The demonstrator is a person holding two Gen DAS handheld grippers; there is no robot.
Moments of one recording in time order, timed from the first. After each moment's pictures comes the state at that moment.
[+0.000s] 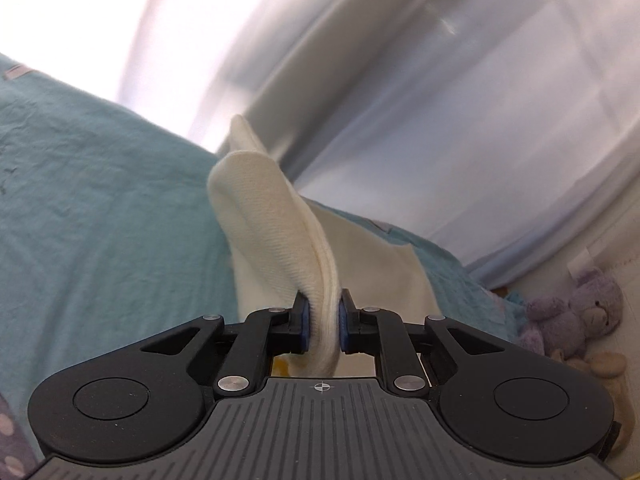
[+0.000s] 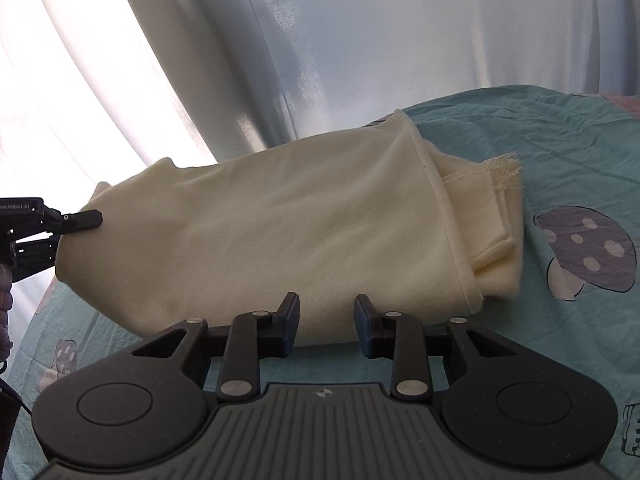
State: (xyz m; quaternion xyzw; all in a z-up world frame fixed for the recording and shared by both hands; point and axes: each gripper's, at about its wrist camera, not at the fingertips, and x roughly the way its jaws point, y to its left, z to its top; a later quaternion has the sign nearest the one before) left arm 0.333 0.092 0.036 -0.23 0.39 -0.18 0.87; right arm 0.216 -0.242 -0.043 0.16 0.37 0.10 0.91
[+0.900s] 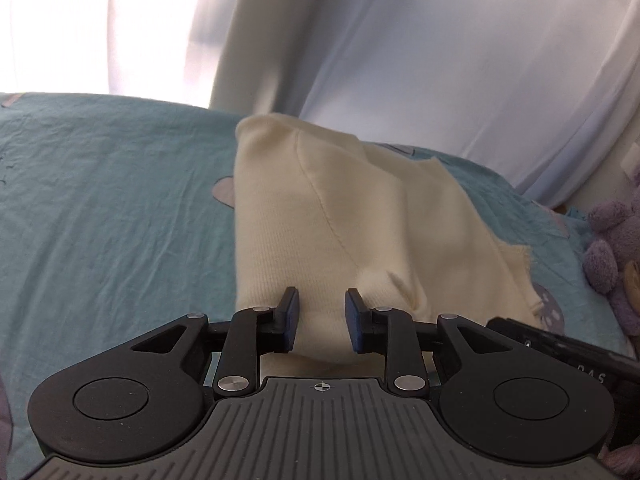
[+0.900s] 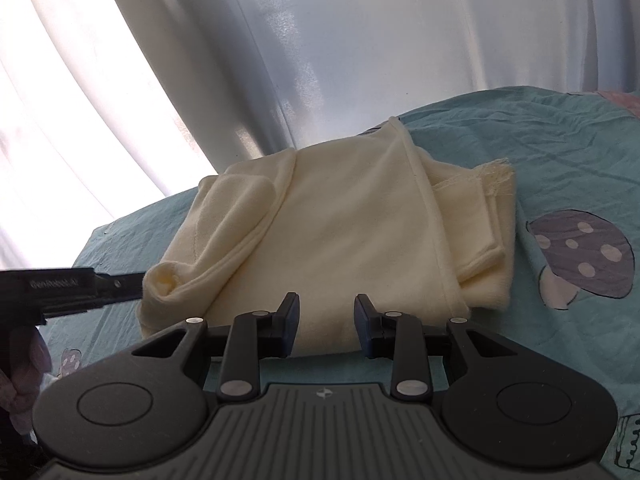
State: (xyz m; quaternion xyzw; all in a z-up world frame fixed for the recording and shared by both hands) left arm 0.299 0.012 -0.008 -0.09 0.42 -0.13 0.89; right arm 0.217 -0.249 -0.041 0.17 0.36 0.10 0.91
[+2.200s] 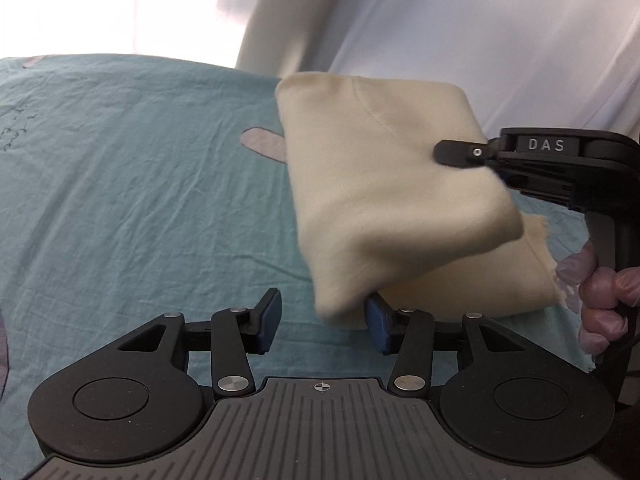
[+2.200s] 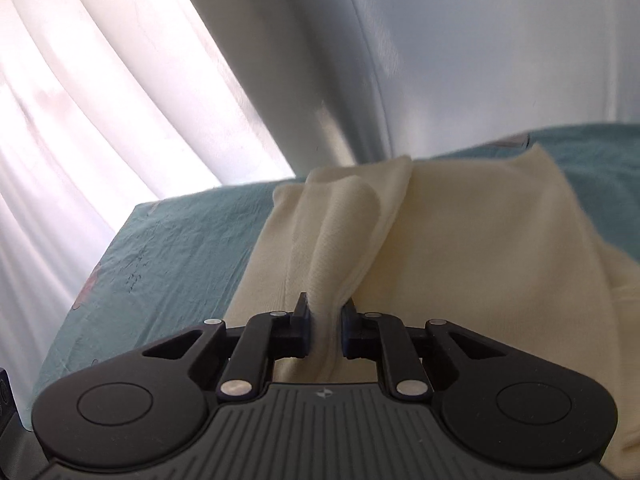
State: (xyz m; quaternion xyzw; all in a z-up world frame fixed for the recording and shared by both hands) left arm 0.276 0.025 -0.022 -0.10 0.44 -0.12 0.88; right arm 0.319 -0.181 -0.015 0.14 0.38 0.20 0.89
